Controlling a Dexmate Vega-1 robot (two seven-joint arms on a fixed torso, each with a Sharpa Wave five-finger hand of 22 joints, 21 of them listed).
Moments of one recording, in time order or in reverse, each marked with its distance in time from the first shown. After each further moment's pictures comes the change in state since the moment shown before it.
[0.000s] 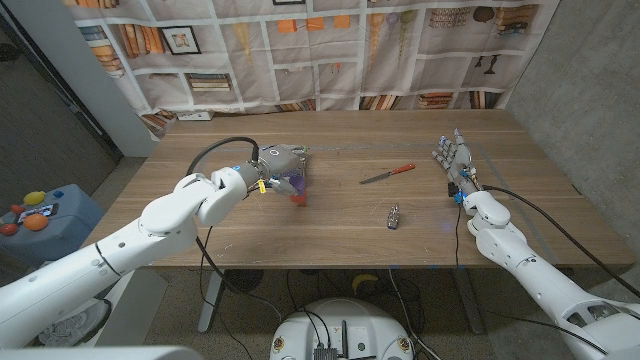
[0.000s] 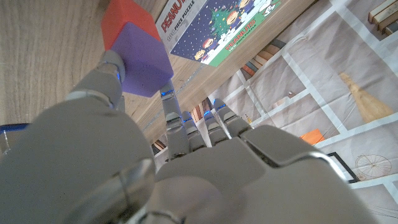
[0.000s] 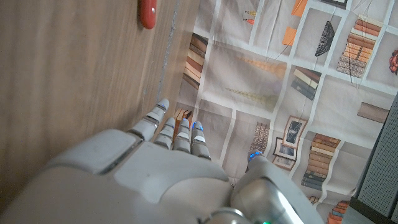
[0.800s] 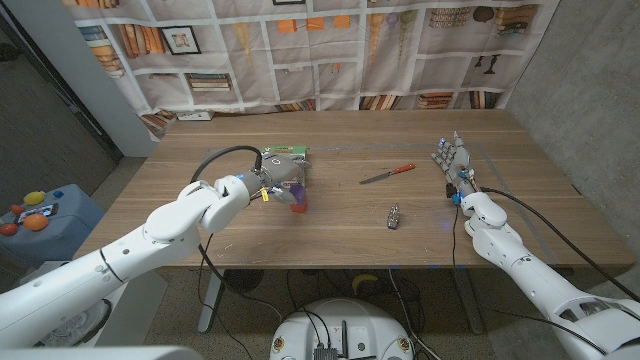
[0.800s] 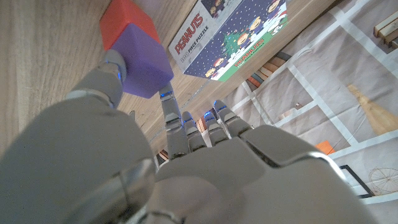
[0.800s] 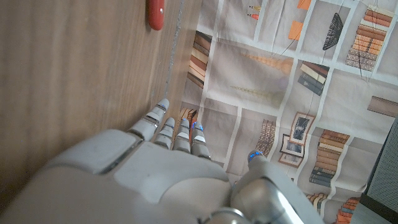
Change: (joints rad) left arm 0.008 0.001 0.037 0.009 0.036 0.014 -0.028; left_hand 0.007 -0.007 0.018 0.001 -0.004 -0.016 -0.016 0.000 0.007 -0.007 0.004 0.000 0.000 -0.008 -0.006 0.001 0.000 -0.012 -0.002 0.000 -0.005; right arm 0.026 0.034 -0.003 0.064 0.015 0.012 0.012; right_hand 0.000 0.000 -0.007 0.001 0.000 0.000 0.000 0.000 0.000 0.000 0.000 0.000 0.000 -0.015 0.007 -0.001 0.005 -0.004 -0.004 0.000 0.000
